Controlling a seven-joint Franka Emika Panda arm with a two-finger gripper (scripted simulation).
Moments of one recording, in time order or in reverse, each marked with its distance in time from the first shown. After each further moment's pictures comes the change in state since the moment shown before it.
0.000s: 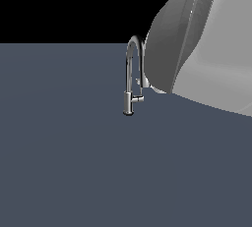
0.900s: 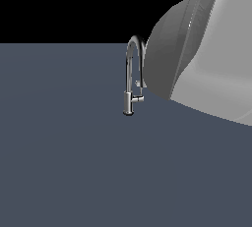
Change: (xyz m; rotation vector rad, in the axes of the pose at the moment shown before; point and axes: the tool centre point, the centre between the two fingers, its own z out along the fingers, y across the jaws) arm 0.010 -0.001 0.001 0.020 -0.021 0.017
